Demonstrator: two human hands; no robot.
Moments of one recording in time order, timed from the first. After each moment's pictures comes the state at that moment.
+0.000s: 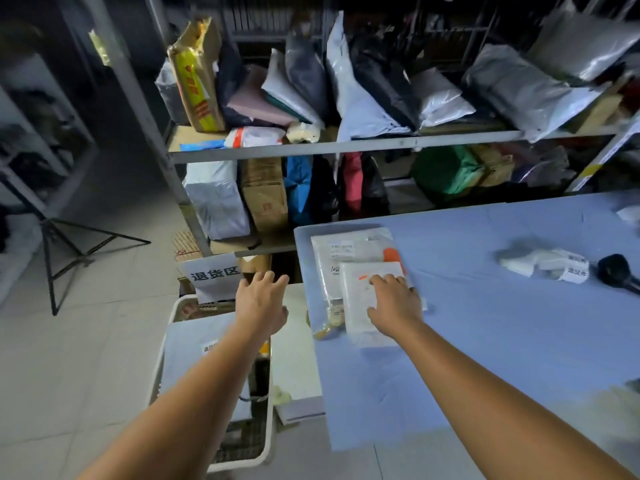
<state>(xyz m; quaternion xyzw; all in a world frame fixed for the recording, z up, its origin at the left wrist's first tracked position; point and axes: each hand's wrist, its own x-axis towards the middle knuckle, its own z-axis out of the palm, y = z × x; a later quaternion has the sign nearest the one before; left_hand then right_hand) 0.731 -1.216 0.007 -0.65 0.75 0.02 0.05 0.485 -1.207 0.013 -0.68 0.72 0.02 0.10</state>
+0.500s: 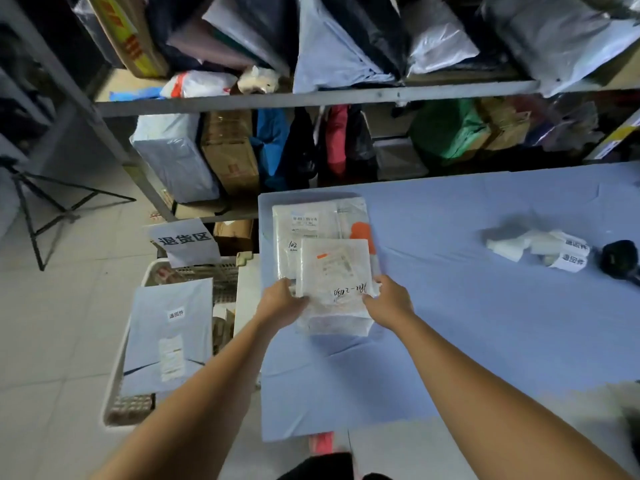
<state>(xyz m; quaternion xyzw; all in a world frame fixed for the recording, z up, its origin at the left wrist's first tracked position) 0.577 -1.239 -0.073 -0.74 0.51 0.42 -0.13 0.357 -1.242 -0.067 -0.53 0.76 -0.09 0.36</state>
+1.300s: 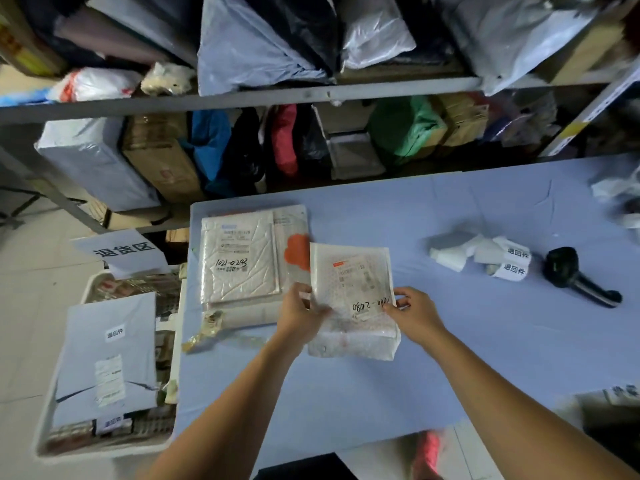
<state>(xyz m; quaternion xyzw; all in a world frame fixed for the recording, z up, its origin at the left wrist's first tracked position) 0.389 -1.274 -0.086 -0.70 0.38 0.53 -0.29 0.166 -1.269 -0.065 -0.45 0.76 -0.20 0.42</state>
